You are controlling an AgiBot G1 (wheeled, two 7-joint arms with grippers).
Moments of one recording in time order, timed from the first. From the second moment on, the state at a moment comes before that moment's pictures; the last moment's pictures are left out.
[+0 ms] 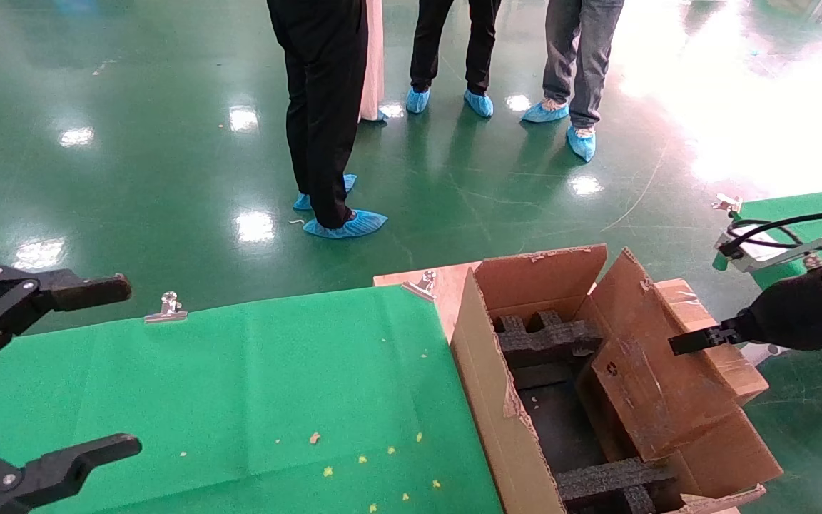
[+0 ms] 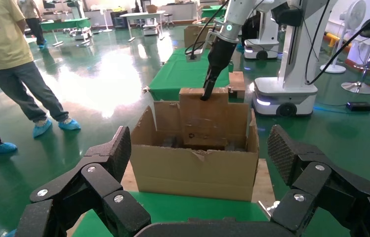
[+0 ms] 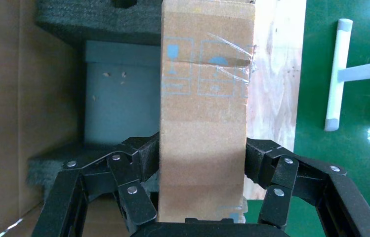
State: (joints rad) left arm -1.08 0.60 0.32 -1.27 0.70 1.48 -0.16; right arm 2.32 -0.43 -2.26 0.91 -1.12 -0.97 1.14
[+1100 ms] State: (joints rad) left arm -1.08 0.60 0.32 -1.27 0.70 1.48 -0.16; right arm 2.04 -0.58 -2.24 0.78 -1.01 -0.80 1.10
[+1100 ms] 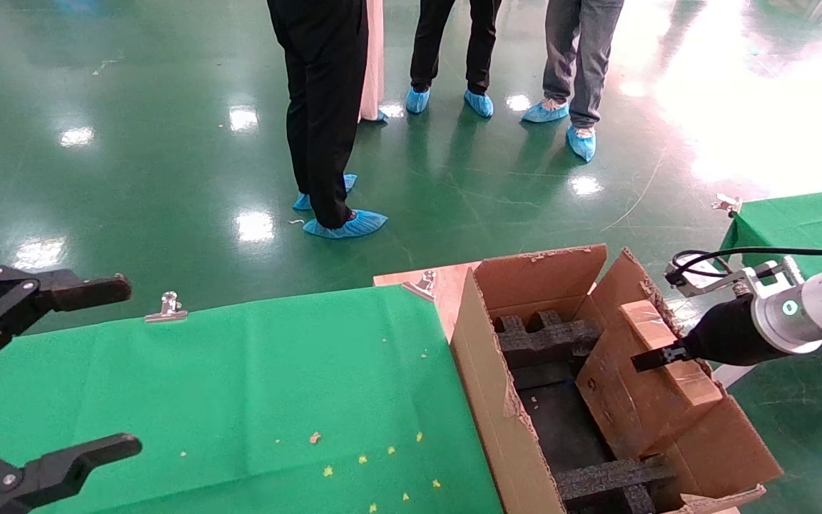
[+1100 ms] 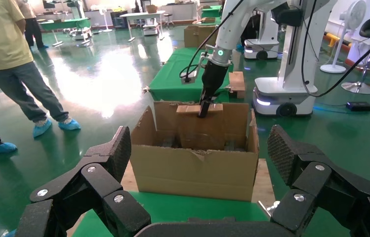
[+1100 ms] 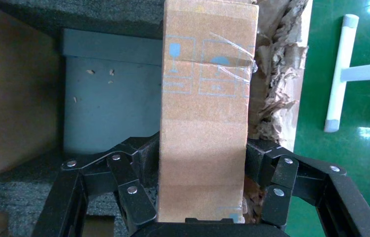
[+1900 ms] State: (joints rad) left arm -1.09 0.60 0.32 -1.27 0.70 1.48 -0.16; right arm 1.90 -0.65 -2.22 0.66 -0.94 -0.84 0.99
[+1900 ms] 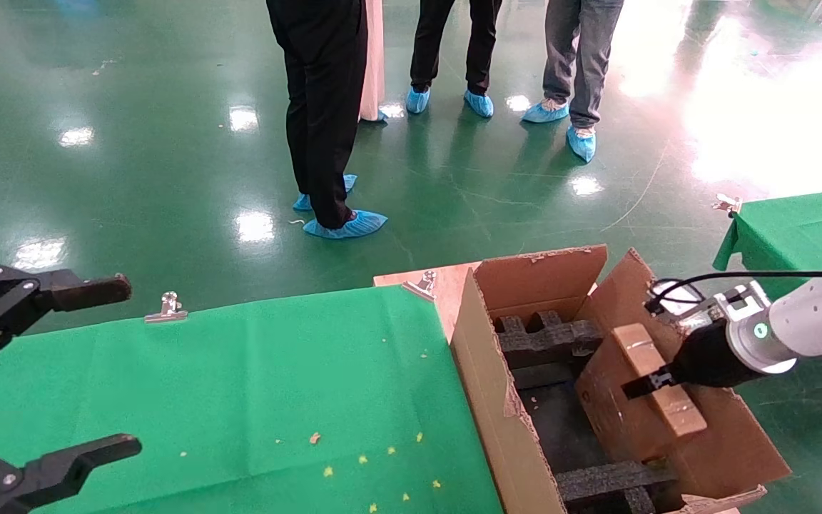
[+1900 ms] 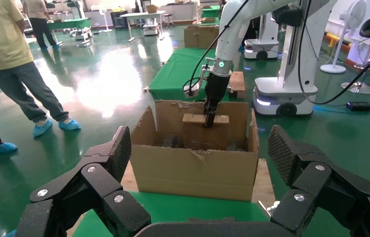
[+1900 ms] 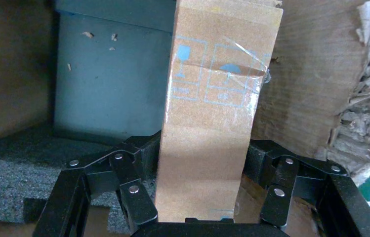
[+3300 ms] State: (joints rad) left arm -1.09 0.60 0.32 -1.27 0.70 1.48 -0.16; right arm 1.87 -0.67 -2.21 0.61 -0.92 -0.89 0.93
